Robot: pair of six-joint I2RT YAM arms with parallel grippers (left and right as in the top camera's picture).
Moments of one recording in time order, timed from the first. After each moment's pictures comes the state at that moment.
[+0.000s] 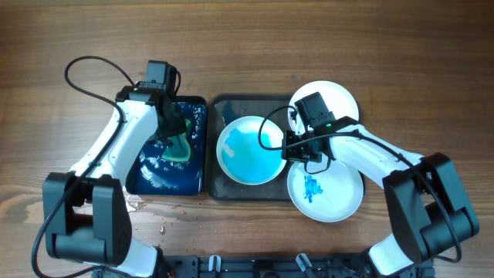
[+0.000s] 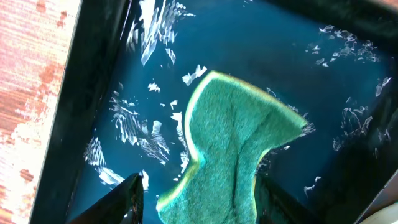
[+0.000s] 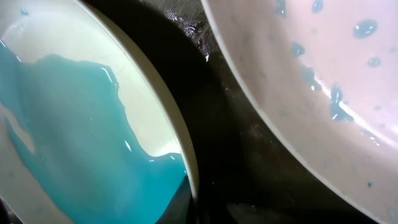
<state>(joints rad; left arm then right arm) -0.14 1.70 1.15 -0.85 -0.17 -0.47 0.42 1.74 0.89 -0.44 -0.31 0.52</state>
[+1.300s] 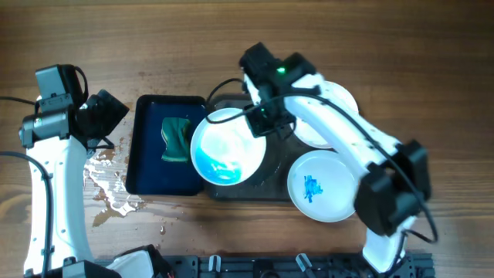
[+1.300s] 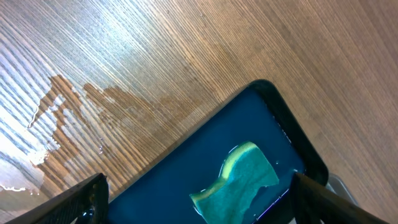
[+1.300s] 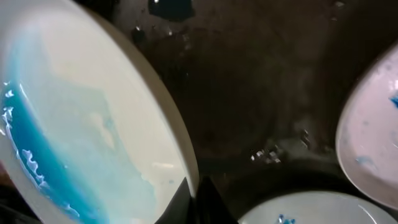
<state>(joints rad) 0.27 1.37 1.20 -0.95 -0.02 -0.63 0.63 1.99 1.74 -1.24 -0.15 0.24</state>
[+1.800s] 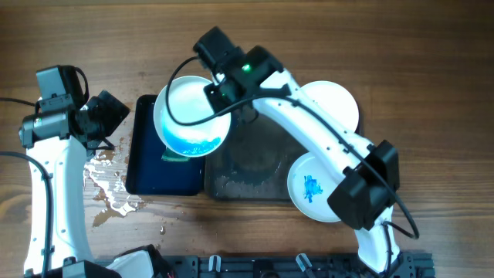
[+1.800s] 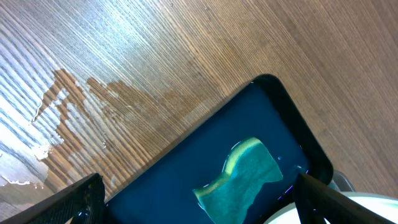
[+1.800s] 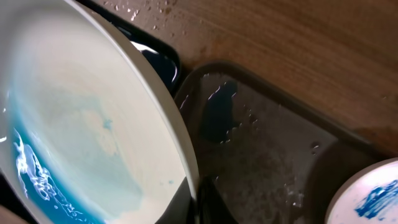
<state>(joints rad) 0.27 1.37 1.20 -0.97 -0.02 -0.63 0.76 2.11 2.06 -1.13 0.06 0.25</state>
